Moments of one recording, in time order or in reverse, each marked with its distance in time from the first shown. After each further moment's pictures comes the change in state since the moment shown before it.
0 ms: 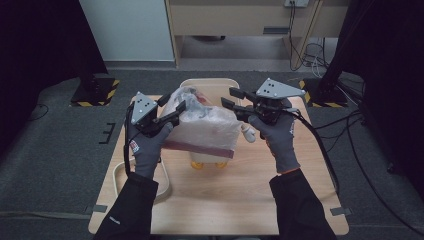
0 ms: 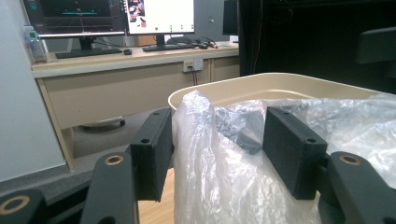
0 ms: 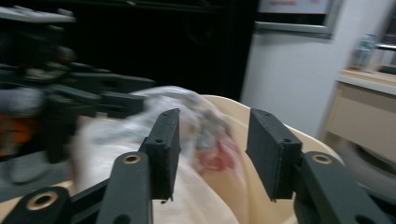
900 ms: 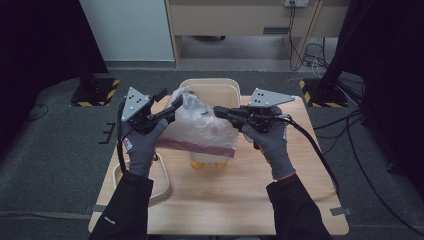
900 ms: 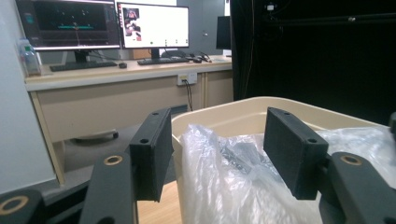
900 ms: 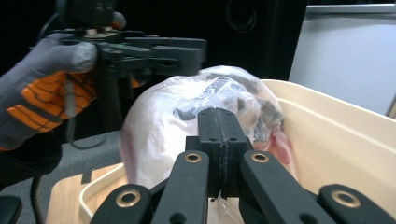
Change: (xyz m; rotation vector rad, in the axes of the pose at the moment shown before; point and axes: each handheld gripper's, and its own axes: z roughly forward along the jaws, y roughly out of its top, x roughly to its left) left arm 0.006 0.017 -0.014 -0.068 -0.028 -0.012; right arm 0.020 -0.011 0.008 0.040 0.165 0.035
